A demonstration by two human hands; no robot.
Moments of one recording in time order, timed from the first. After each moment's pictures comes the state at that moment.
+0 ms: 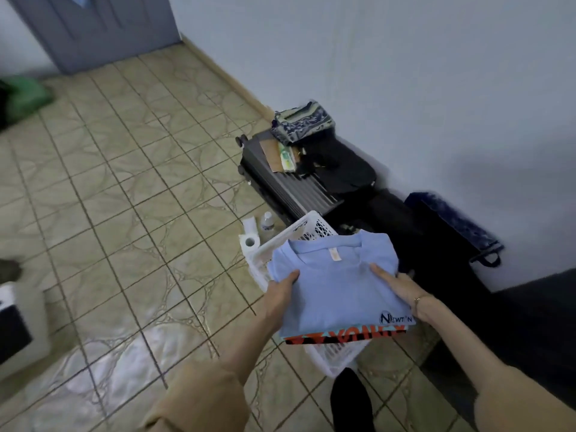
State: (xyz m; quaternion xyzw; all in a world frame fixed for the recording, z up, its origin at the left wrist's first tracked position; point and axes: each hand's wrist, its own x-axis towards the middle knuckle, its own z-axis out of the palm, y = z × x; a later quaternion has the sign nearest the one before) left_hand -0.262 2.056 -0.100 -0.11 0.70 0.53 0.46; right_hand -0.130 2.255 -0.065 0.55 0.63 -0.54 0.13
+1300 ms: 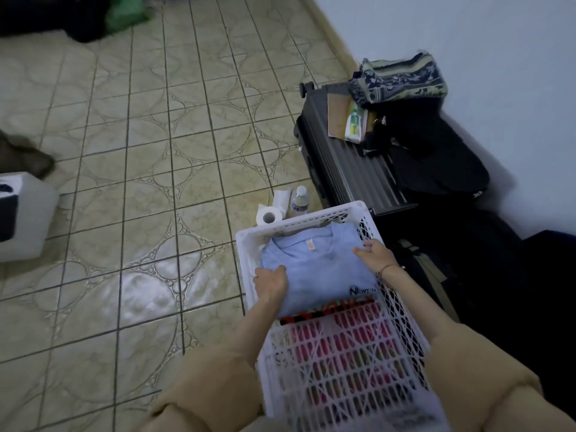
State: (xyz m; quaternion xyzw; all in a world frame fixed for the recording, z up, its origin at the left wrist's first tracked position) left_hand -0.331 2.177 -0.358 -0.35 0.74 0.51 0.27; right_hand -0.329 2.385 -0.360 0.31 0.82 -0.42 0.22
